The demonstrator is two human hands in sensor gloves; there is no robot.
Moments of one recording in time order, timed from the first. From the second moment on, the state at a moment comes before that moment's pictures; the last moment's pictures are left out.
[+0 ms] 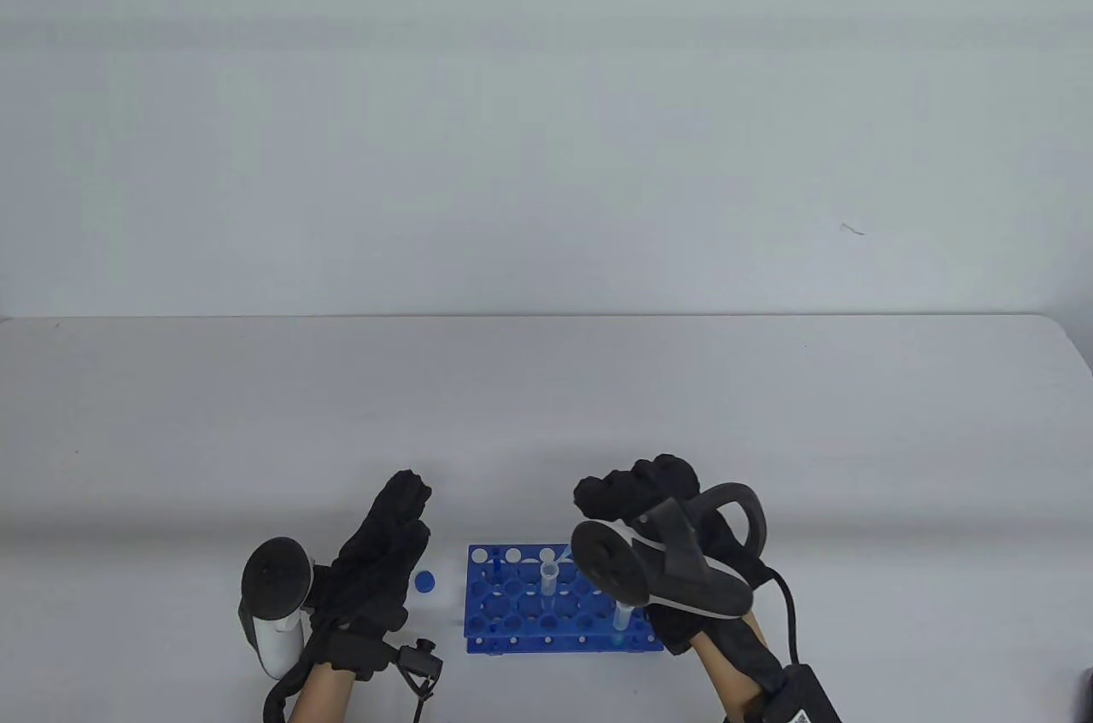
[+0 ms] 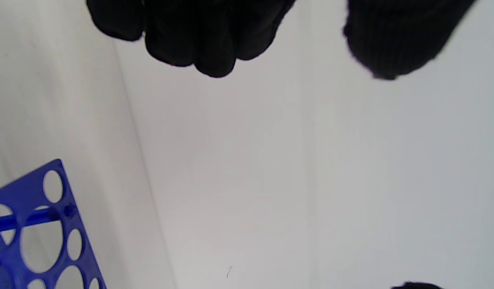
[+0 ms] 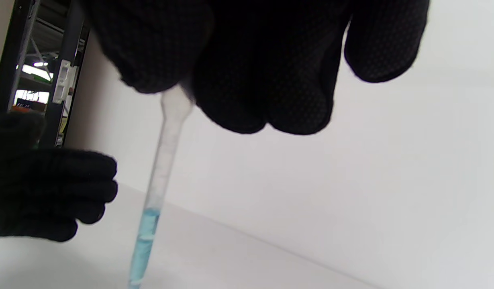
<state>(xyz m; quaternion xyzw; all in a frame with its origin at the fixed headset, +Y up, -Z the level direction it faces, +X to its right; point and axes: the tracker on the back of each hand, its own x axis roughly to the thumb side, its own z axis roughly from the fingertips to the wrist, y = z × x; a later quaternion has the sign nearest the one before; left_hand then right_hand) -0.234 -0.724 -0.339 0.05 -0.07 0.65 0.76 0.070 -0.544 -0.302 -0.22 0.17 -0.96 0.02</state>
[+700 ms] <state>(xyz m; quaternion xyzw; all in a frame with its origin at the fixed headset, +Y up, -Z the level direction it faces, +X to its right) -0.234 -0.724 -0.339 0.05 -0.07 0.64 0.76 0.092 -0.548 -0.308 -0.18 0.04 -0.98 0.06</state>
